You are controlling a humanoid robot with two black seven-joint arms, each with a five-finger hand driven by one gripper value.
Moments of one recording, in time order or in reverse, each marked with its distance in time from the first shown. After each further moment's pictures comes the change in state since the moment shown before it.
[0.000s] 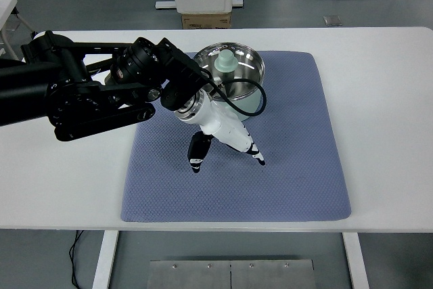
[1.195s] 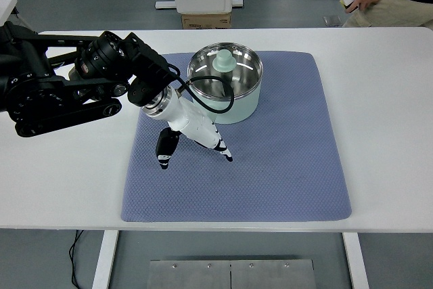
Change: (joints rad) left arm -0.055 0.132 0.087 -0.074 0.000 0.000 -0.021; right arm 0.000 0.000 0.000 0.000 0.000 0.000 0.000
